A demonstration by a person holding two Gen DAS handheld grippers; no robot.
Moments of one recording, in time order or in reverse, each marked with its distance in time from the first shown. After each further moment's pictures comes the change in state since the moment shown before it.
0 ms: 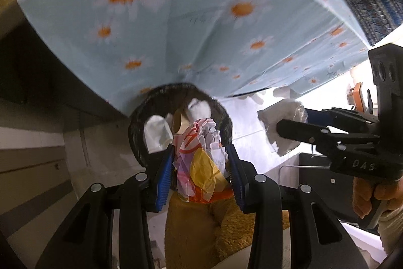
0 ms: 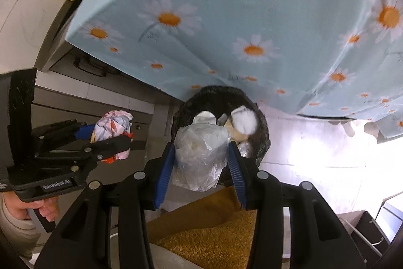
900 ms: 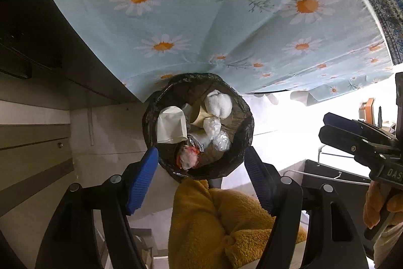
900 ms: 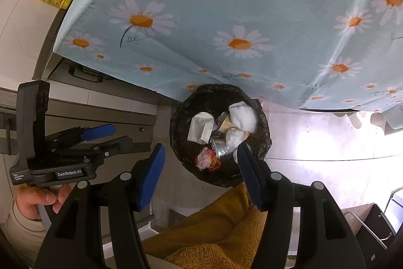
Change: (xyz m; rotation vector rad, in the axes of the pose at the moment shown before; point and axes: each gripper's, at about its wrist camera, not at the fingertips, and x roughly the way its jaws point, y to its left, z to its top) left arm 0.018 0.027 0.008 -0.115 0.040 0.061; right arm 0.009 -0.020 0.006 0.052 0.001 0.034
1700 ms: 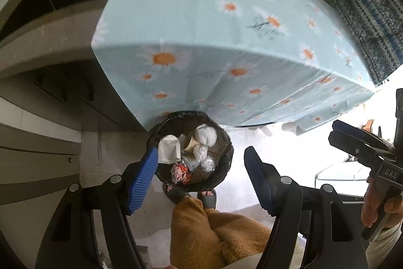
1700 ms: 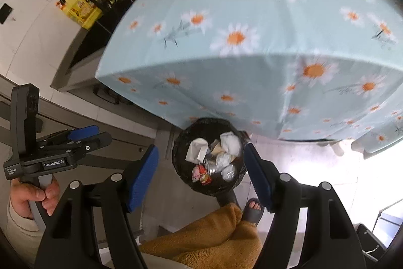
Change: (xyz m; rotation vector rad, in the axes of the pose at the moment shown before) left arm -0.117 -0.048 -0.015 -0.024 -0.222 0.031; right arm -0.127 0.014 -0.011 -0.088 -0.204 -0.034
